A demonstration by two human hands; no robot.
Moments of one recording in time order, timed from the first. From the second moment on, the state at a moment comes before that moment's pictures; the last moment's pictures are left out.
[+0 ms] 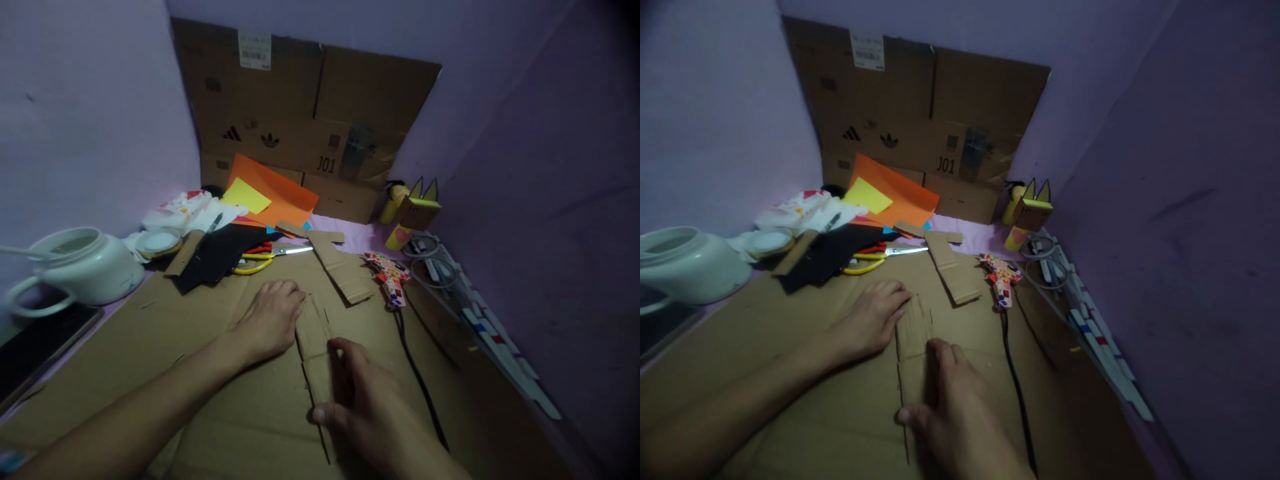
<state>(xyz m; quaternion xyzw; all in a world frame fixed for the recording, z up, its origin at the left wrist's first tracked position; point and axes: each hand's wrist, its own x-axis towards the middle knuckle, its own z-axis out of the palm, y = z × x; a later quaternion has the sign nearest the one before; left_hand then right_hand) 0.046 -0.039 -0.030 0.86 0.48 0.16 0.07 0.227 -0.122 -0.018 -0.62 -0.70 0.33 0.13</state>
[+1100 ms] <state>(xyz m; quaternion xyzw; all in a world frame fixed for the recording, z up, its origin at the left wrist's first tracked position) 0.049 -0.039 -0.036 0.87 0.46 0.16 0.03 0.225 -0.121 -0.017 -0.64 -0.68 0.32 0.14</state>
